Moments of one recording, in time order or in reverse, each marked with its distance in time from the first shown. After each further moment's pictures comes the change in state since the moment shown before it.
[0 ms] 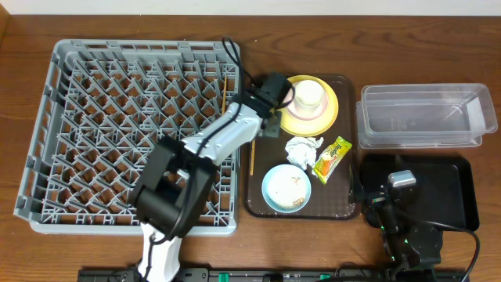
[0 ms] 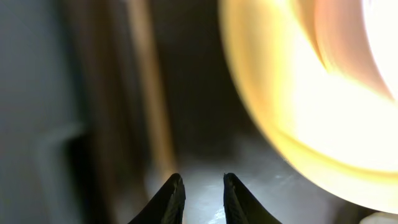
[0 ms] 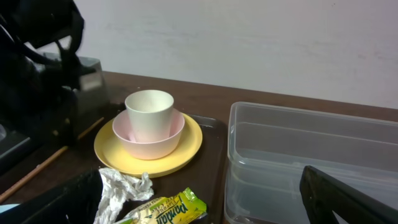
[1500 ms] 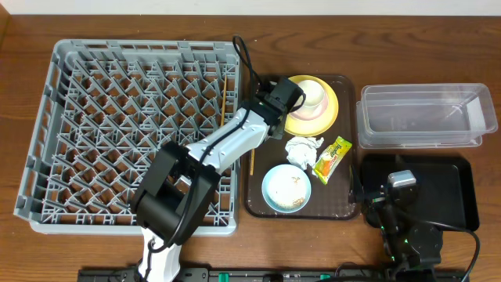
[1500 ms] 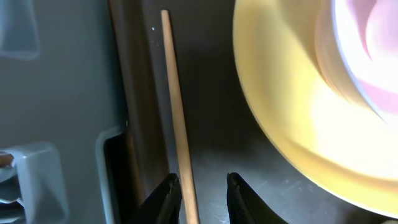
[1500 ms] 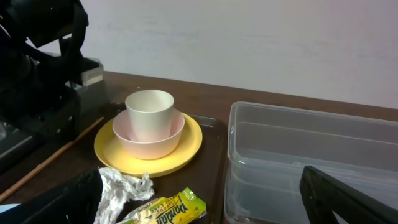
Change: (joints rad) left arm -0.039 -0.040 -0.011 0.011 -0.165 -0.001; right arm 0.000 0.000 0.000 0.000 0.000 0.000
